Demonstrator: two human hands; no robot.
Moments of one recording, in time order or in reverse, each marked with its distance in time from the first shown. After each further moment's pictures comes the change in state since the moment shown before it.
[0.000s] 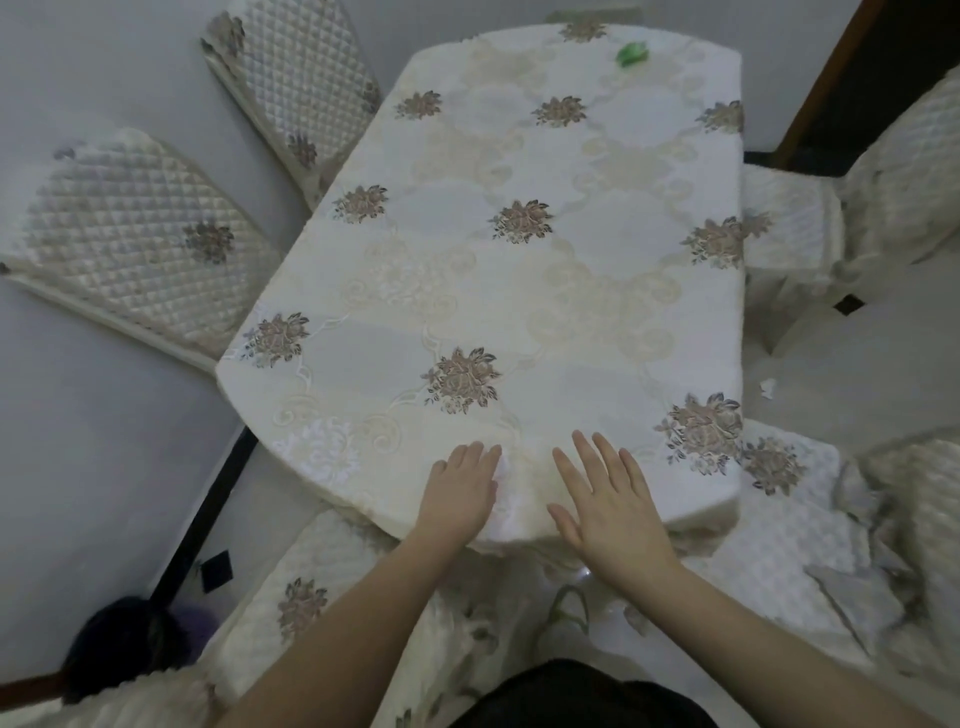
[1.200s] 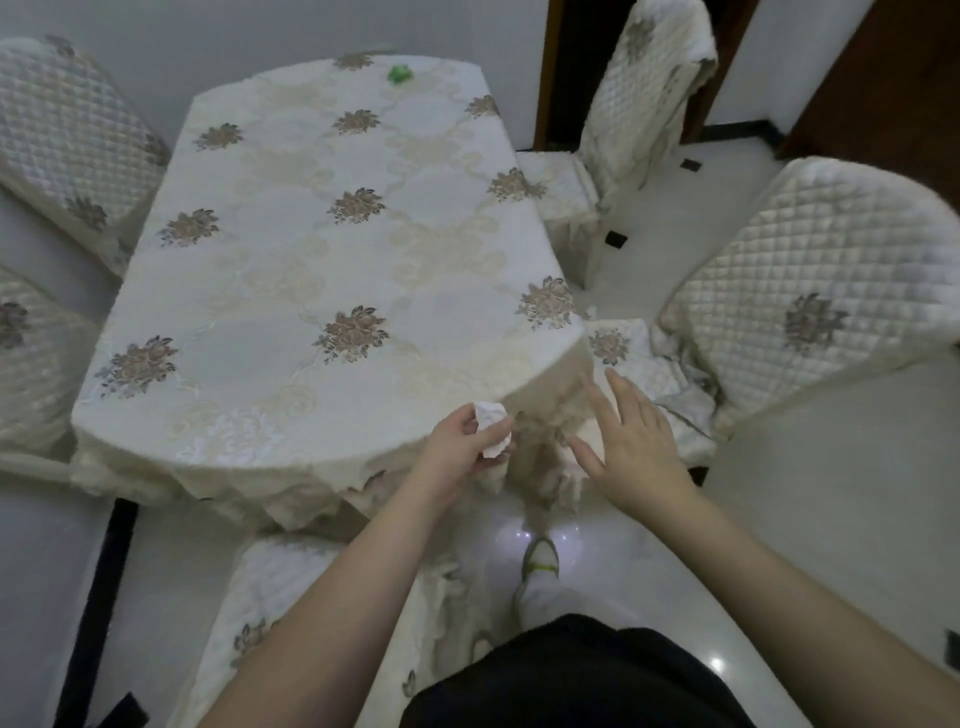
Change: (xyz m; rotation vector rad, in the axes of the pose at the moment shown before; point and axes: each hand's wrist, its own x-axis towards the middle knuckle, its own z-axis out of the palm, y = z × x) left_hand -0.127 0.075 -0.033 -1.613 -0.449 -0.011; right_hand -0.200 -0.059 -0.051 0.081 0.086 0.616
